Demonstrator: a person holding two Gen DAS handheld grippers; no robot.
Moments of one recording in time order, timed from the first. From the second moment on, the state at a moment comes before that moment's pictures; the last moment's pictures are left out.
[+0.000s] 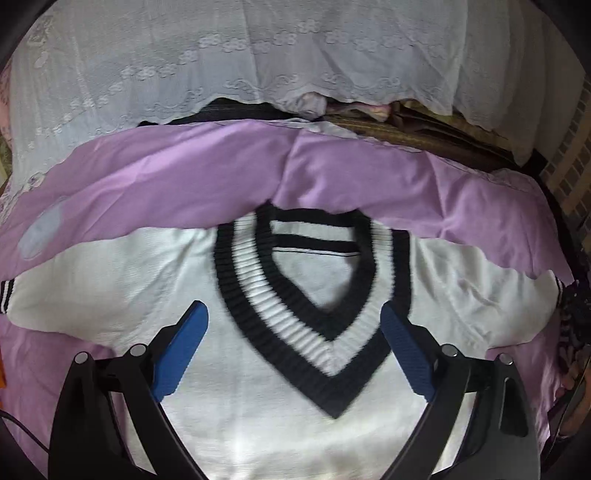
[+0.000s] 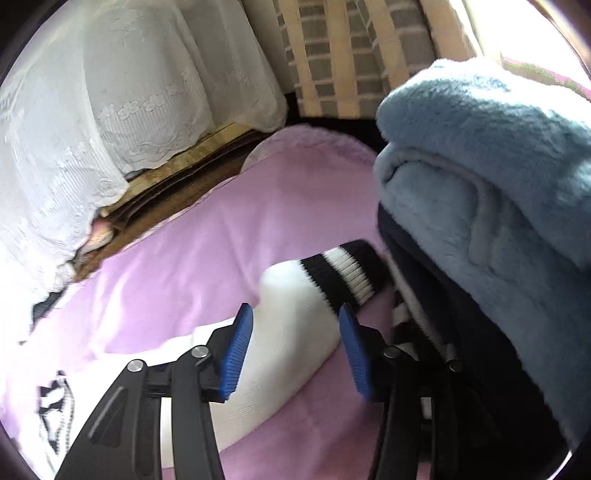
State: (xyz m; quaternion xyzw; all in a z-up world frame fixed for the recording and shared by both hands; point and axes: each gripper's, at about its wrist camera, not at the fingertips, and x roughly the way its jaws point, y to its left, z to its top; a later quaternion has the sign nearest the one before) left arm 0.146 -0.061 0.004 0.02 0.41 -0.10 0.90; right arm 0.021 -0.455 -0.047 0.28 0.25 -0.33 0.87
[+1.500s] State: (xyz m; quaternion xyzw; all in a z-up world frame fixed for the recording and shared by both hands) left arm 0.165 -0.131 -0.058 0.06 0.47 -0.11 0.88; right arm 0.018 -0.464 -0.037 0.32 0.16 -0.20 0.91
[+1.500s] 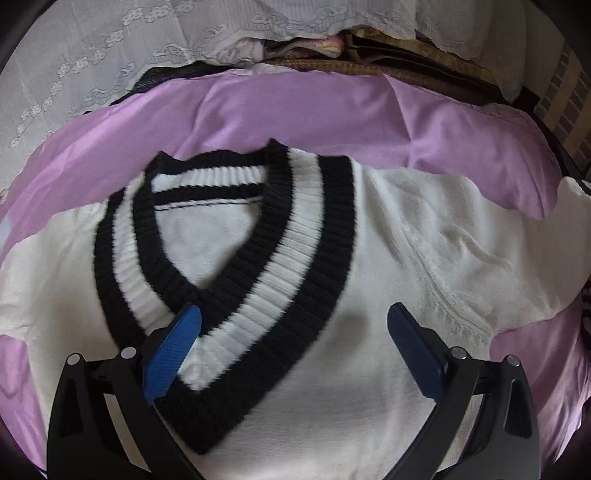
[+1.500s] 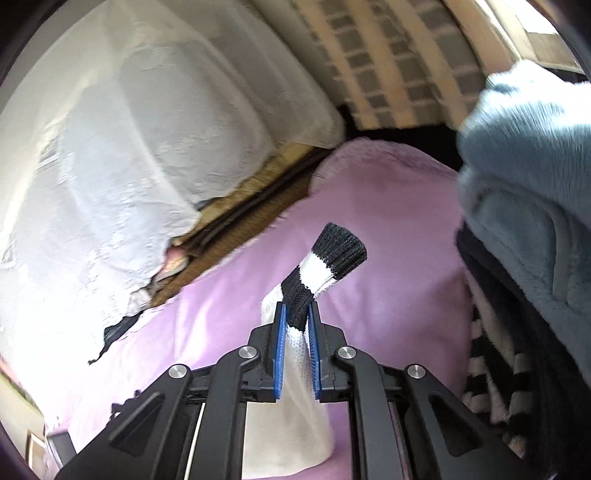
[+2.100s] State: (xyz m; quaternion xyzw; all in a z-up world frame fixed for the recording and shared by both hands) left arm 0.216 -0.106 -0.063 -0.05 0.51 -0.19 0.84; right arm 0.080 -0.280 -0.005 0.16 0.20 -0.03 0.97
